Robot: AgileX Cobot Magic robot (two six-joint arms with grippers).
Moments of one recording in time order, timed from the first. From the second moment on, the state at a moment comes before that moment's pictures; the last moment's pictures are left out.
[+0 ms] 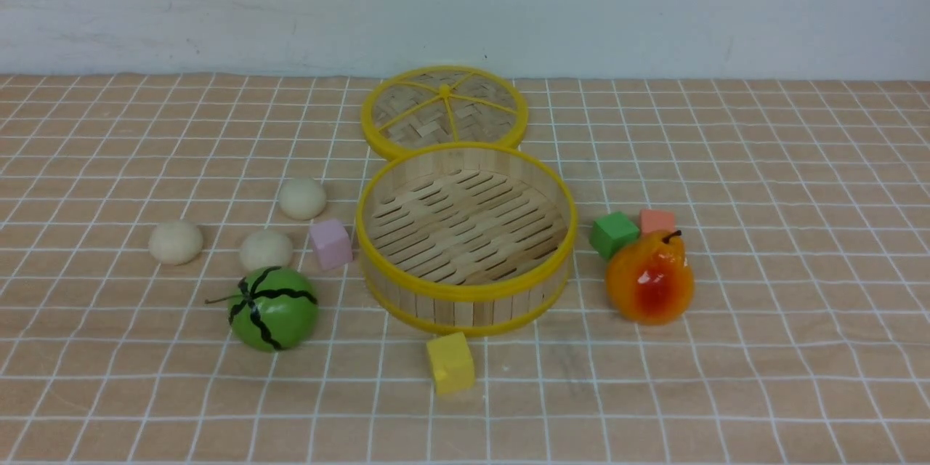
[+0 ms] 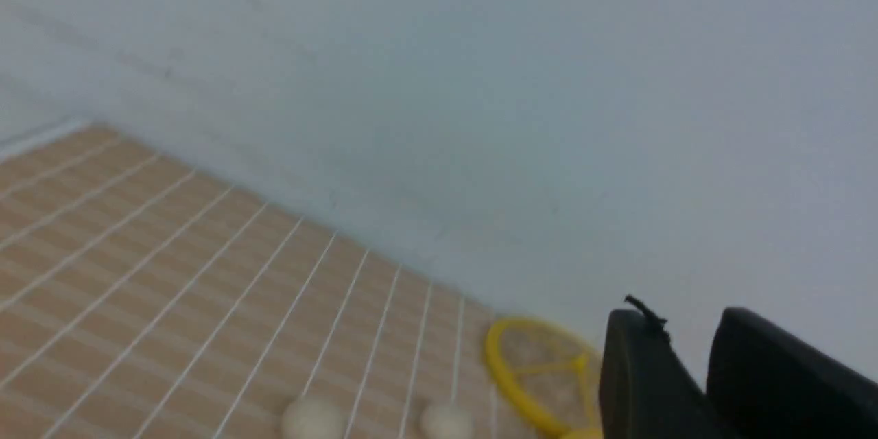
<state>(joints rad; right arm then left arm) -0.20 -0.01 0.01 -0.06 0.41 -0.01 0.04 0.41 -0.68 0.07 0.38 -0.57</state>
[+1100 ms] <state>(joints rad) -0.20 -0.01 0.01 -0.06 0.41 -0.01 -0.03 1.39 -1.13 -0.43 0.73 -0.02</state>
